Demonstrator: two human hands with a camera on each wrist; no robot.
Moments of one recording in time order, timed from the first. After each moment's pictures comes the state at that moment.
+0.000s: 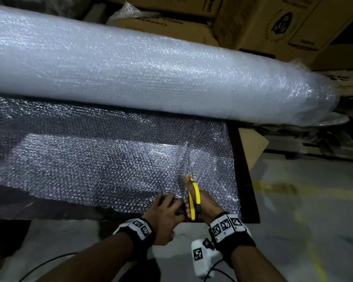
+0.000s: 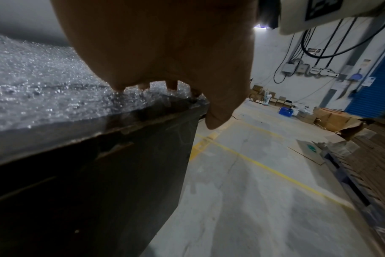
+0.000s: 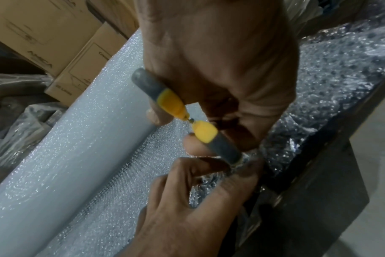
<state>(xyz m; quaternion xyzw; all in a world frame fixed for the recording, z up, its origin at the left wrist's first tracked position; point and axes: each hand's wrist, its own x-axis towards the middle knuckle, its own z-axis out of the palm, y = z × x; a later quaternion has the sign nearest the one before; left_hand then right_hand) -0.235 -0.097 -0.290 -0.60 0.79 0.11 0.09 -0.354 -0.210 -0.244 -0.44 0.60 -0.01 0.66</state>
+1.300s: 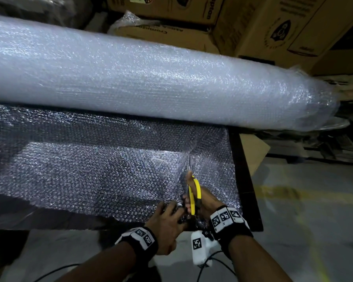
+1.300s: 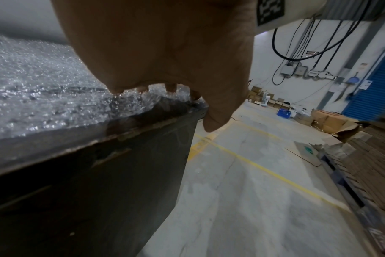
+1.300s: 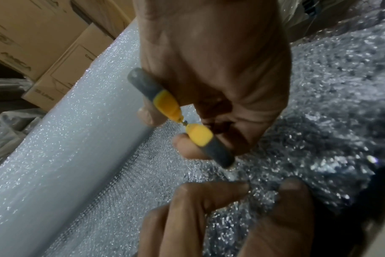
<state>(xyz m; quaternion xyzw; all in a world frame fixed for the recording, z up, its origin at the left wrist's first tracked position) -0.238 -0.097 -0.287 -0.61 0.77 0.11 0.11 -0.336 -0.245 -0.261 -0.44 0.57 -0.01 0.69</state>
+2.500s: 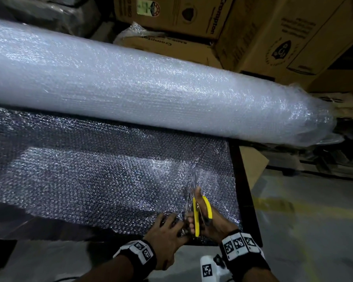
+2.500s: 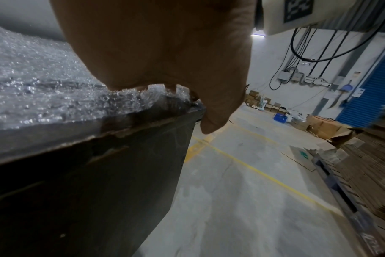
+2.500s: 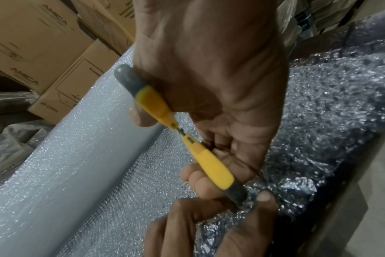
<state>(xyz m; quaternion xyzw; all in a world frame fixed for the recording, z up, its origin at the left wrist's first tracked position) -0.232 -0.100 -0.288 -0.59 0.78 0.17 0.08 -0.357 -0.243 -0.267 -0.37 0.56 0.00 0.74</state>
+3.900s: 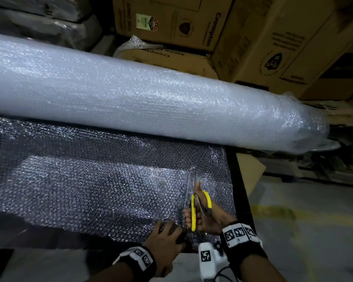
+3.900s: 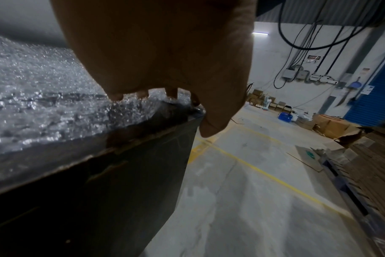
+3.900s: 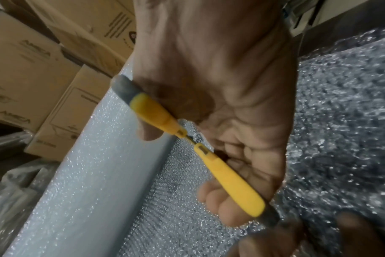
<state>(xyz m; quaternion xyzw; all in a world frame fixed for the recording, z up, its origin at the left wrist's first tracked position) -0.233 -0.103 -0.296 -0.60 0.77 0.16 0.16 -0.347 -0.265 -0.226 -0.31 0.53 0.02 0.79</state>
